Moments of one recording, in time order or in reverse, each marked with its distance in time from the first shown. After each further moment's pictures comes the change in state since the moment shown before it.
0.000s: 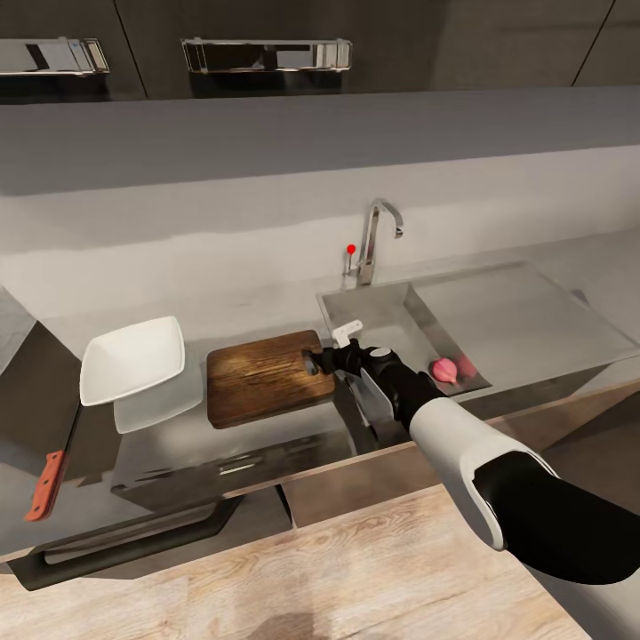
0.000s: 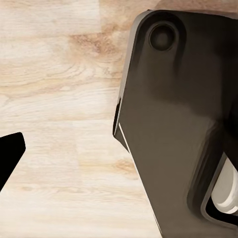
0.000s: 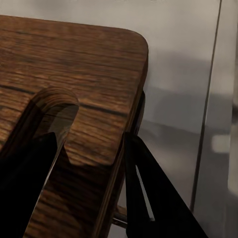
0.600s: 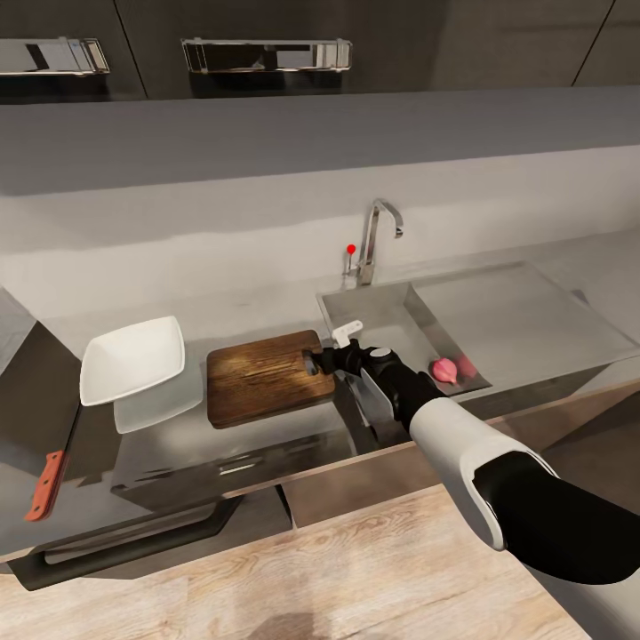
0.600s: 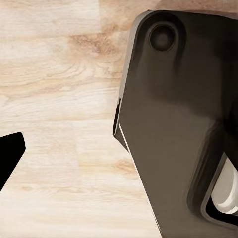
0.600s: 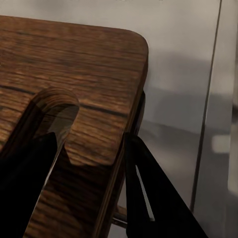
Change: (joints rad) left arm 0.000 0.000 0.000 0.000 0.000 0.000 0.000; right arm 0.000 0.000 -0.001 0.001 0.001 -0.001 0.001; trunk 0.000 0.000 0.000
